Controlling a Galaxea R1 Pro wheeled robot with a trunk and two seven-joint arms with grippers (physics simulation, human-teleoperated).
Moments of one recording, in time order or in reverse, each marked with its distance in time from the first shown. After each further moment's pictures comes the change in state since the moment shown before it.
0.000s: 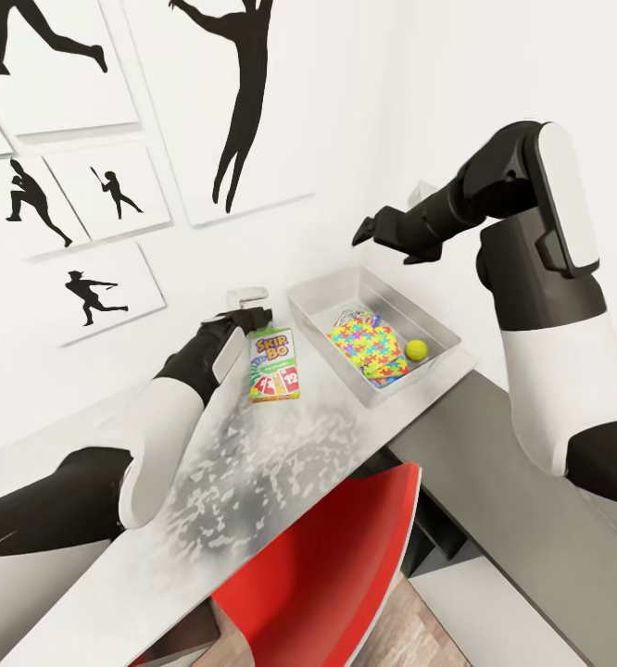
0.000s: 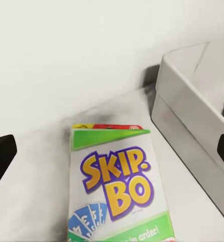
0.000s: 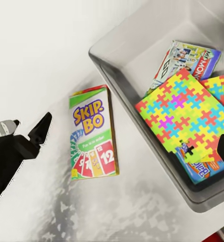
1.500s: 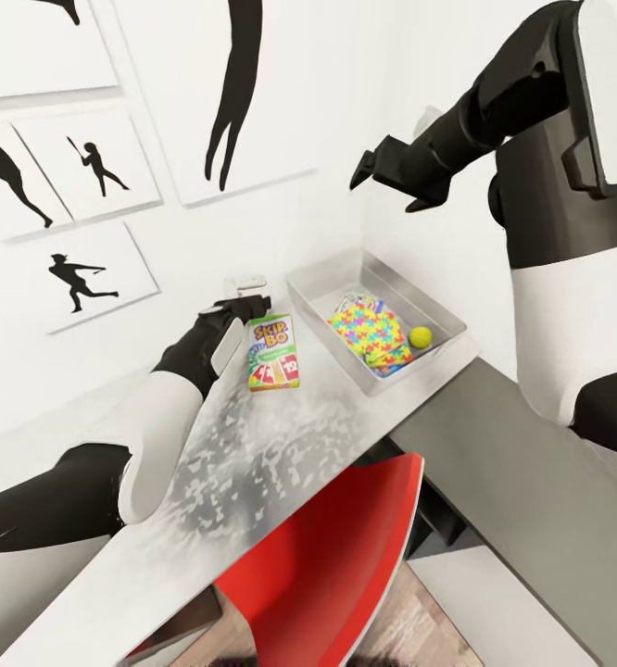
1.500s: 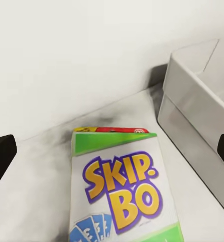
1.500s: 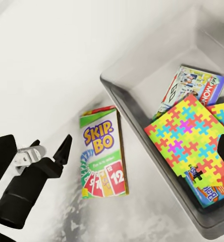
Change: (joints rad) left arm -0.017 0.000 -0.005 -0.035 -0.009 -0.015 0.005; right arm -0.191 0.038 -0.001 0.106 0.004 -0.008 0.000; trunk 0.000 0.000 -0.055
